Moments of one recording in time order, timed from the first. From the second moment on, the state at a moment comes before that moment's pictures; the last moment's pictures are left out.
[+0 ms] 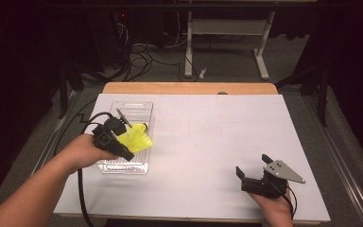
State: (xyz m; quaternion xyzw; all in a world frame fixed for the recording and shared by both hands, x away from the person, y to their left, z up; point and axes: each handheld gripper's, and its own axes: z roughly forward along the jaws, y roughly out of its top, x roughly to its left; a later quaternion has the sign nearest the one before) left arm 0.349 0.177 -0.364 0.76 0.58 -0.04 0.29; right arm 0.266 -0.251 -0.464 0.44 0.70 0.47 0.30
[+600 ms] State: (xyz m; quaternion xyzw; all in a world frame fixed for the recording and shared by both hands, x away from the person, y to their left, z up) left arm 0.356 0.217 -0.373 0.74 0.61 -0.02 0.27; right arm 0.265 -0.251 -0.464 0.44 0.71 0.46 0.30
